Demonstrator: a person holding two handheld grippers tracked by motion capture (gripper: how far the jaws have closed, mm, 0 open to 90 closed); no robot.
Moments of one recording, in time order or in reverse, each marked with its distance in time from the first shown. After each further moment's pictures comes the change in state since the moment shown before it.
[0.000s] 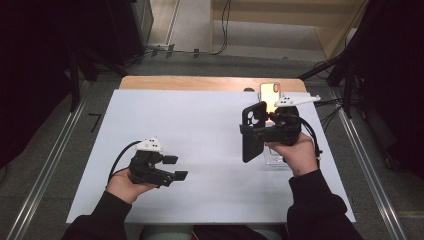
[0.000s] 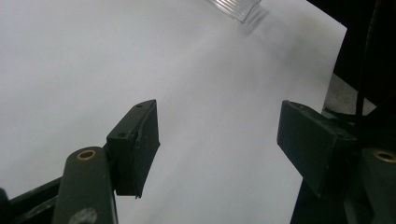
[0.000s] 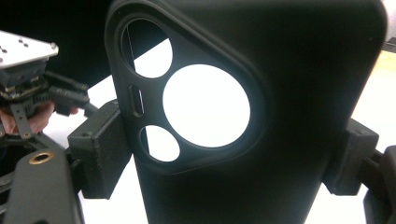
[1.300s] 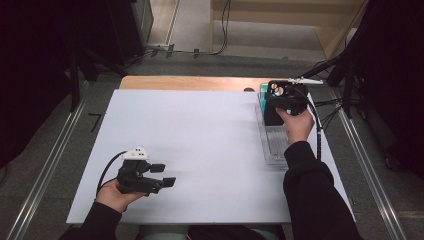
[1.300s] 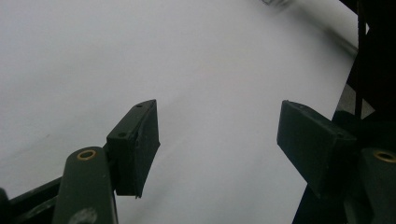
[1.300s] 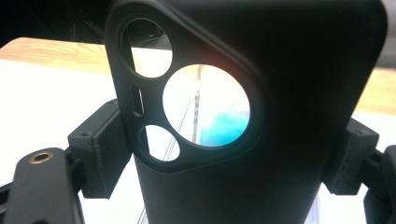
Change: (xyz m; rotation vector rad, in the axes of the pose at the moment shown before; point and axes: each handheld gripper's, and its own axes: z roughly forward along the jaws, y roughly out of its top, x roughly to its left) left arm 0.008 -0.032 -0.011 -0.010 0.042 -0.078; right arm -0.144 -0.005 0.043 -0.051 -0.537 0.208
